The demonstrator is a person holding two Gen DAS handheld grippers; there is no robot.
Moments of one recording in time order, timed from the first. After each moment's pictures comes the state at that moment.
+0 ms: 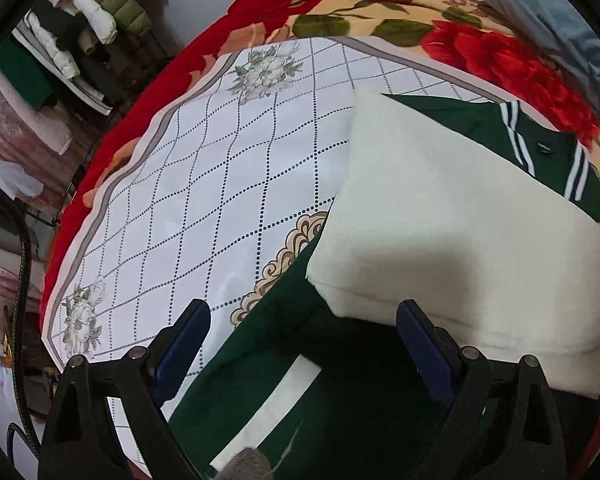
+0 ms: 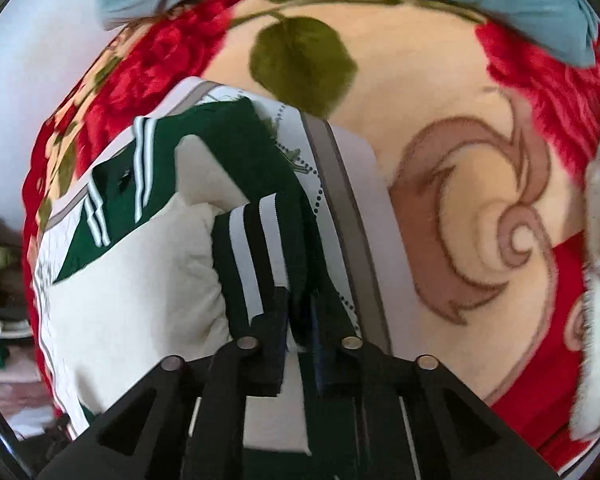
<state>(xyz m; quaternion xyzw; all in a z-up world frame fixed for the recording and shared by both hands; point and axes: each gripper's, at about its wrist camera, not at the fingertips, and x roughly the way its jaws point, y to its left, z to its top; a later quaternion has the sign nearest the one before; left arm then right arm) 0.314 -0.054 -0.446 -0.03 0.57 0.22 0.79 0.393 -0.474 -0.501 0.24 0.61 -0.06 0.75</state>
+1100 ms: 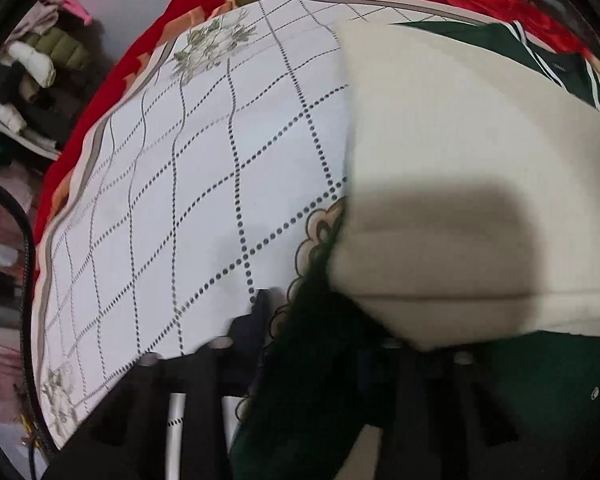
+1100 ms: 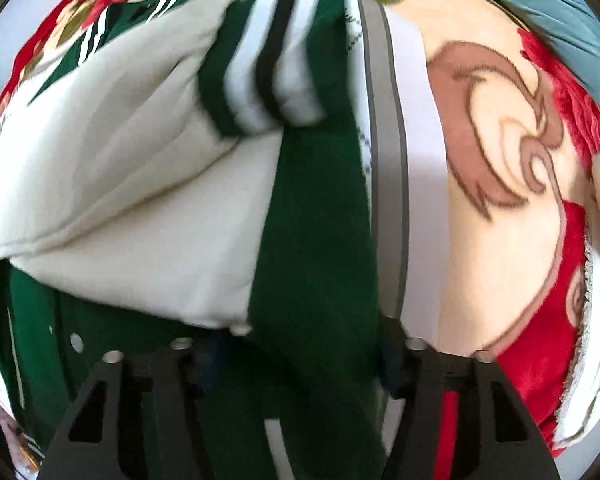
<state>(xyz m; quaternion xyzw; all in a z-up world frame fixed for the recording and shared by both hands) 0.344 -0.003 -0.545 0.05 0.59 0.14 0.79 0.309 -0.422 -0.556 0.08 0.67 -0.03 0.74</state>
